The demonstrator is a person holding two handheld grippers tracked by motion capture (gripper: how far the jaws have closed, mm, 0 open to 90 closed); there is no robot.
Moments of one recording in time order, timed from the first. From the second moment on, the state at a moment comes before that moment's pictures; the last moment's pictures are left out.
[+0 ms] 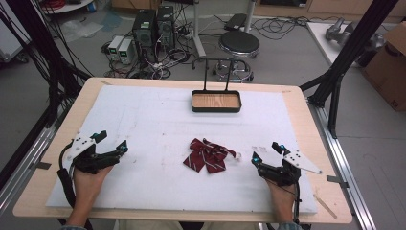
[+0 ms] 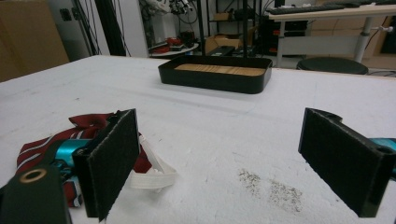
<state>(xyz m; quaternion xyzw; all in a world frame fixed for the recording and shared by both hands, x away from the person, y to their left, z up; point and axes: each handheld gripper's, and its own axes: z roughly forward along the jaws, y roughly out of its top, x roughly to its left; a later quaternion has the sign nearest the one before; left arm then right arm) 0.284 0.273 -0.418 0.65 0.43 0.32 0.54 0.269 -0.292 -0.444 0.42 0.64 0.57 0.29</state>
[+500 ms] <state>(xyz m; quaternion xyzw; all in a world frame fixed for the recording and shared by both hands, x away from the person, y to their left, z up) 0.283 0.273 -0.418 0.65 0.43 0.31 0.54 0.273 -0.287 -0.441 0.41 0.65 0.57 0.28</state>
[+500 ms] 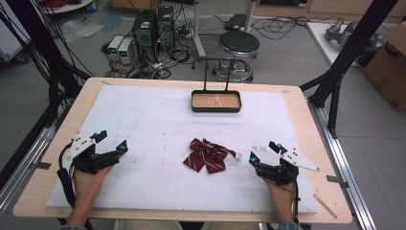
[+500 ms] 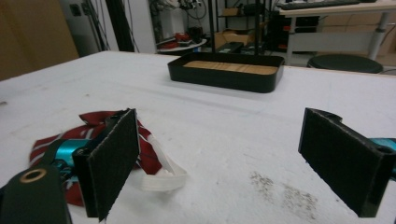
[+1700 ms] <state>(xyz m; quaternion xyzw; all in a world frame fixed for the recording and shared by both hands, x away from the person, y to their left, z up) 0.285 0.271 -0.420 0.66 0.42 0.31 0.54 0.331 -0.177 -0.441 0.32 0.77 0.52 0.19</state>
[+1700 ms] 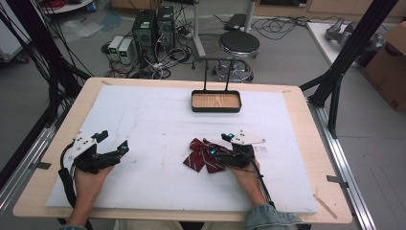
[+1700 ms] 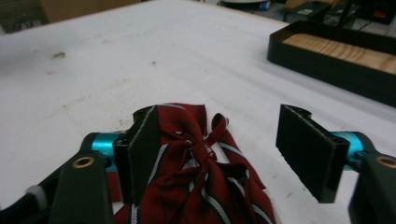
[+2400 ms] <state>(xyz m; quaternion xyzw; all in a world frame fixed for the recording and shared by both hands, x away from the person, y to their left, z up) 0.286 0.270 -0.420 0.66 0.42 0.31 0.54 0.352 -0.142 -0.449 0.29 0.84 0.42 0.16</state>
